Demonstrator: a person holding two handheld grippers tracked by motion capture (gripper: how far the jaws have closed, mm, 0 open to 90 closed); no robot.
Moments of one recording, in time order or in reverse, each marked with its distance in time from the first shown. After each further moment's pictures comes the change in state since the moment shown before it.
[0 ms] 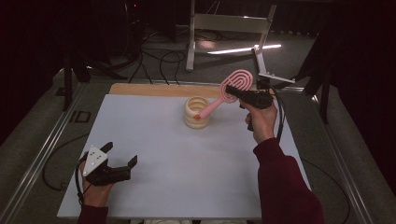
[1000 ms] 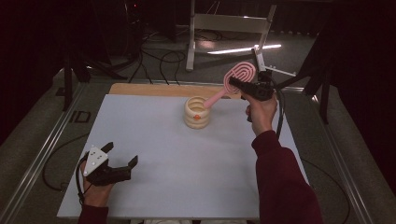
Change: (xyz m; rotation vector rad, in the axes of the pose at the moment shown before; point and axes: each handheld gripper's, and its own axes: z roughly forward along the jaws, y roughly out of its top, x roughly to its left) left arm -0.001 0.000 0.001 0.002 -0.005 -0.001; right arm -0.012 0.017 0.012 -0.043 -0.086 0.019
